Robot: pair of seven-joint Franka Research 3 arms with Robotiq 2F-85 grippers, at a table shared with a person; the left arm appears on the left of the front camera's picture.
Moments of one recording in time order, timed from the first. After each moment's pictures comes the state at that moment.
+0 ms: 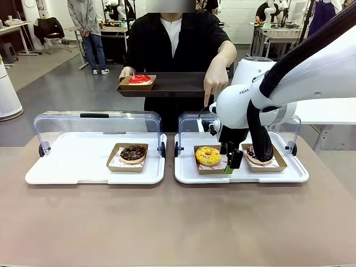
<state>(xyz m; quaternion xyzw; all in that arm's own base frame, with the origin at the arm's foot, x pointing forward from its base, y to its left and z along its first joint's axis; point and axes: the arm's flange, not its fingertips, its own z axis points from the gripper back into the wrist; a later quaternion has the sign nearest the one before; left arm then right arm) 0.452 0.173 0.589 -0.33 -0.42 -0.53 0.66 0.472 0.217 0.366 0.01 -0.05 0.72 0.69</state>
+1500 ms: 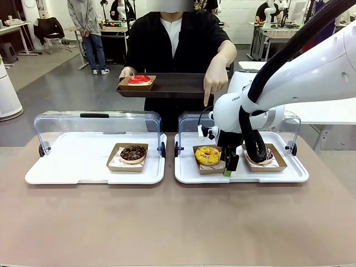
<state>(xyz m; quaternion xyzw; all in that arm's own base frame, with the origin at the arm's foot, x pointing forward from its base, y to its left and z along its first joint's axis) 0.452 0.173 0.589 -0.33 -0.42 -0.53 0.66 0.513 0.213 0.323 0.02 -0.02 0.71 0.71</state>
